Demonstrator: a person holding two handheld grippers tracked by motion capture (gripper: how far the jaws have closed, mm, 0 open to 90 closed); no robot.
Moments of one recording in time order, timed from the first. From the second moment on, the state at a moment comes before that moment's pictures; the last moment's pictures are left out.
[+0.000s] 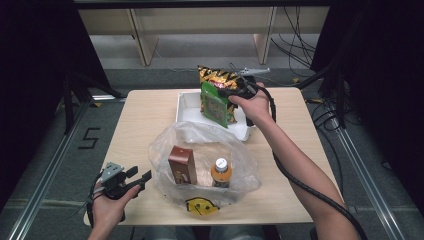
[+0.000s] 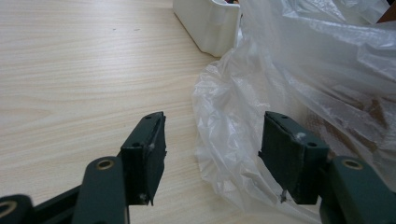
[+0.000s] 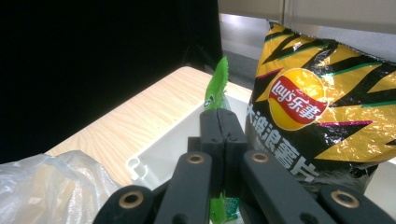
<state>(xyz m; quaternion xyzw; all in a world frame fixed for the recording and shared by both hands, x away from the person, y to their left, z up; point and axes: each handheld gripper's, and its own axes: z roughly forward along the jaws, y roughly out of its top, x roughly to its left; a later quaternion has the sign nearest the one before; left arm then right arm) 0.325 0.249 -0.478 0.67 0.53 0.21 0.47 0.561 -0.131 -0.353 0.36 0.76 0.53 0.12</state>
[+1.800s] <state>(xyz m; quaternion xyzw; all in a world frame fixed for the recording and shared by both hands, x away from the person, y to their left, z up) 0.326 0.250 -0.479 0.67 0.53 0.21 0.47 0.585 -0.125 -0.388 0.38 0.77 0.50 0.11</state>
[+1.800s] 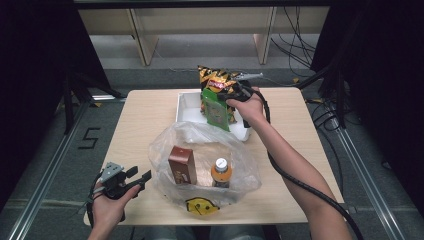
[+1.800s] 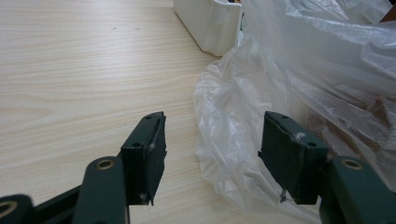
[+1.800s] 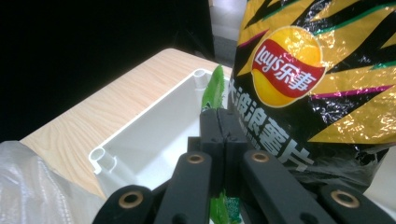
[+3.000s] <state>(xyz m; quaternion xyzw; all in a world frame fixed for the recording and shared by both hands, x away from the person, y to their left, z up) 0.325 0.249 -0.478 0.67 0.53 0.21 0.47 0.585 -0.135 -0.394 0.37 0.78 0.46 0.19</state>
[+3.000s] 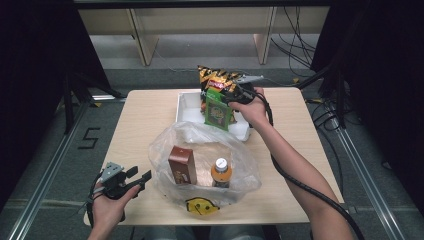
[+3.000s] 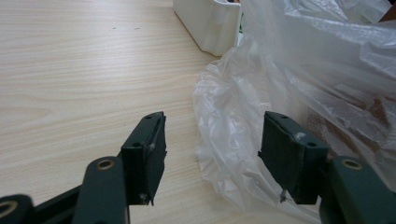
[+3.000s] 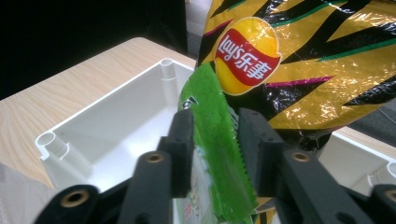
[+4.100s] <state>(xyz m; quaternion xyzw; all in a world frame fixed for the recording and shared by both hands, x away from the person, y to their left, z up) 0.325 0.247 -0.478 0.67 0.53 0.21 0.47 0.542 -0.158 -0.383 0.37 0.77 0.49 0.17</state>
